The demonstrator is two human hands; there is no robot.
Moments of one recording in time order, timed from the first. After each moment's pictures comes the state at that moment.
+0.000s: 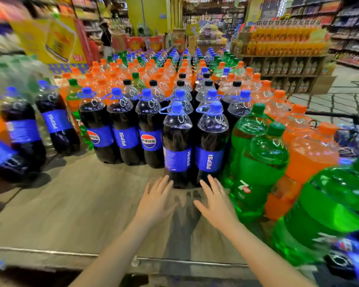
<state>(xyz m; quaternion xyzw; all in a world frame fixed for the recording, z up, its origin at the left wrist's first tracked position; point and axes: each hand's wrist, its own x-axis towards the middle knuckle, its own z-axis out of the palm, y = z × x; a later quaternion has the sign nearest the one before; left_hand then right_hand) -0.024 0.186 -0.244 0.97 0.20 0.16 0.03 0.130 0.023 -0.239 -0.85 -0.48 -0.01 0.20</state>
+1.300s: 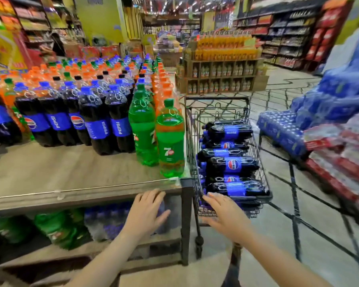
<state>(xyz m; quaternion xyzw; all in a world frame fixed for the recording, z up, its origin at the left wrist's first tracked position) -0.039 -0.204 -0.247 0.97 0.09 0.21 -0.04 0.113 -0.445 -0.228 -0.86 -0.49 0.04 0.11</state>
